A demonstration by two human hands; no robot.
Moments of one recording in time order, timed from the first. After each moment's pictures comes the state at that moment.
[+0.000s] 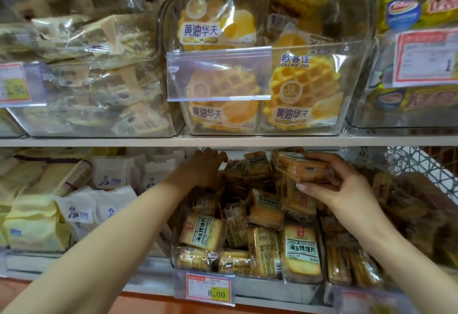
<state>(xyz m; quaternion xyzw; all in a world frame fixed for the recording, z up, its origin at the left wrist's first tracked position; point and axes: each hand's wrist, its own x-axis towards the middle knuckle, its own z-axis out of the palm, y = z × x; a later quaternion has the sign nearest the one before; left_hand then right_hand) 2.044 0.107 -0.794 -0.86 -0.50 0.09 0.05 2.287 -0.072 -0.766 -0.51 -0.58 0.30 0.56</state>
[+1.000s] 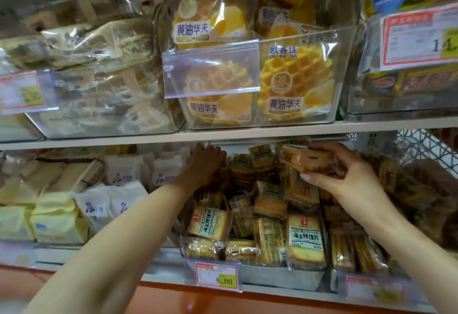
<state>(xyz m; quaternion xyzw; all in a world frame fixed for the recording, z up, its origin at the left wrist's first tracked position) 2.039 0.100 -0.806 -0.84 -0.49 0.10 0.24 2.294 -0.072 -0.769 -0.50 -0.59 0.30 0.56</state>
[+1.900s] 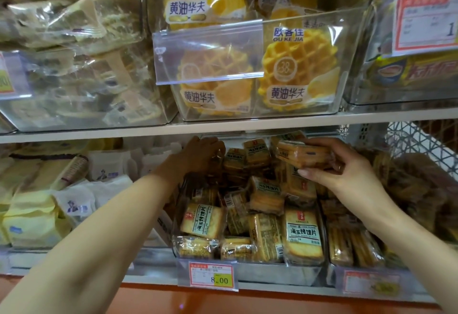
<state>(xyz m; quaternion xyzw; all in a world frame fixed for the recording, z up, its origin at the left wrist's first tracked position) 2.031 0.123 -0.801 -0.90 -0.43 0.00 0.07 2.295 -0.071 -0.774 -0.51 -0.59 0.29 0.55</state>
